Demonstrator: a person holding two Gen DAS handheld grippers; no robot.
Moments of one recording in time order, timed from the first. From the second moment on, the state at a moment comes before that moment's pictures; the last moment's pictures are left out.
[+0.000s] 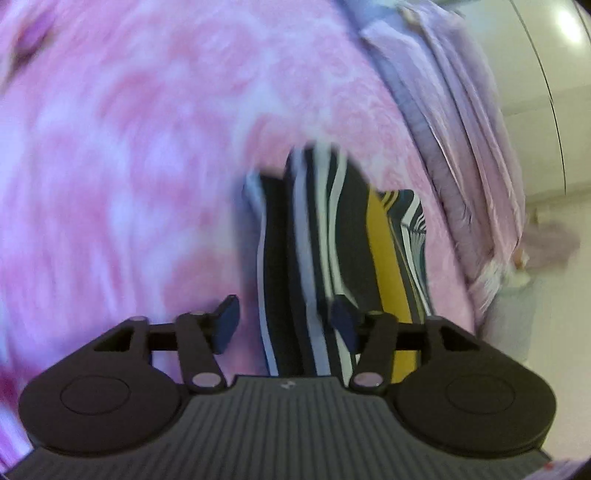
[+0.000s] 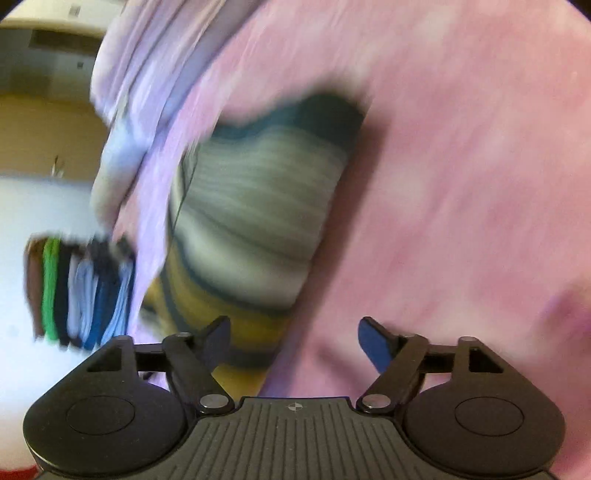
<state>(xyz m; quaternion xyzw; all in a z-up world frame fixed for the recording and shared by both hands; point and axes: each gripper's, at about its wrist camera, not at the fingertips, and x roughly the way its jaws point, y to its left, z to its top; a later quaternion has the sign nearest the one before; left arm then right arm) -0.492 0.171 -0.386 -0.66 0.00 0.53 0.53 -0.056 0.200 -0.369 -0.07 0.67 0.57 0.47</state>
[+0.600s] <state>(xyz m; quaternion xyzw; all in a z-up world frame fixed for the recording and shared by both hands) -0.461 0.114 -0.358 -0.61 -0.09 0.63 0.46 -0.060 0.247 -0.407 -0.06 0.73 0.58 0.36</state>
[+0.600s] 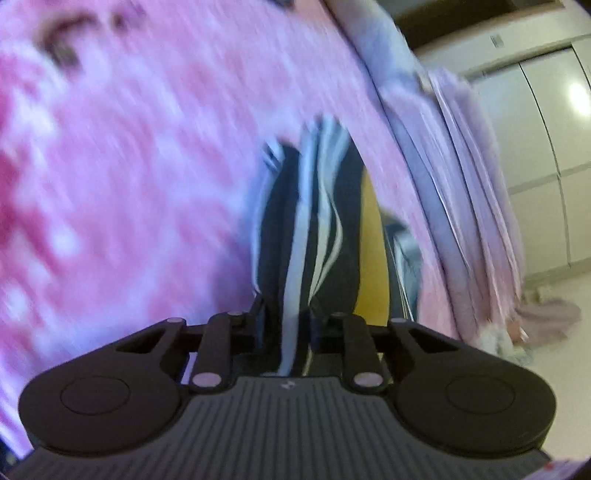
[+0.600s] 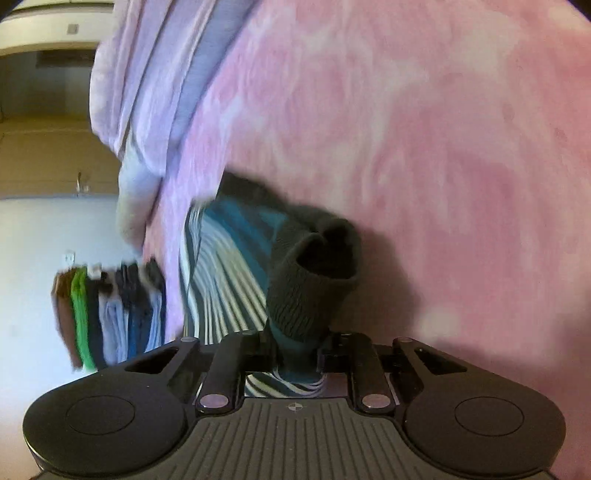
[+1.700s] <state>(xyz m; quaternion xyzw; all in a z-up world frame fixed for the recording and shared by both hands) -0.484 0.268 -0.350 -0.50 0.04 0.68 0.54 -0.154 0.389 -0.387 -0.20 0.43 0.81 0.36</state>
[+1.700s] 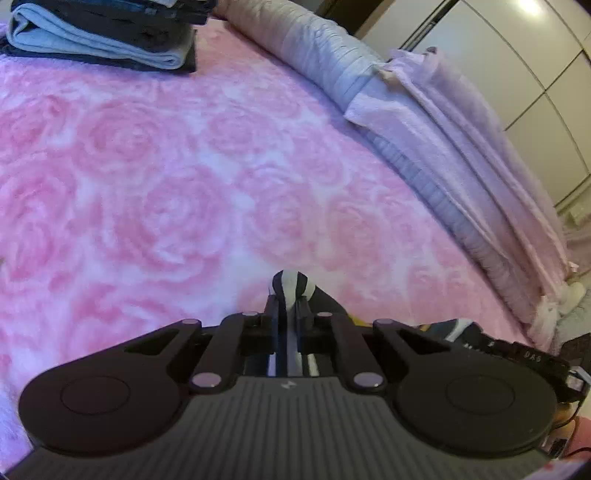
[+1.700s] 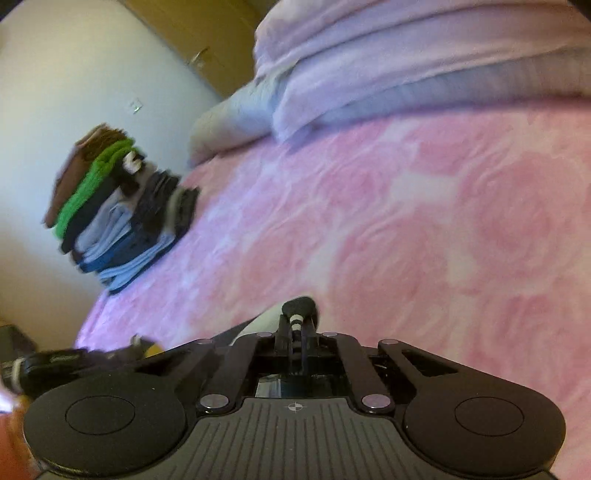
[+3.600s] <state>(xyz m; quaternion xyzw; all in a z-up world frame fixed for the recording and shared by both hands) -0.509 0.177 -0.260 -0.56 -0.10 0.63 0.53 -0.208 0.324 -0.280 -0.19 0.60 0.74 0.23</state>
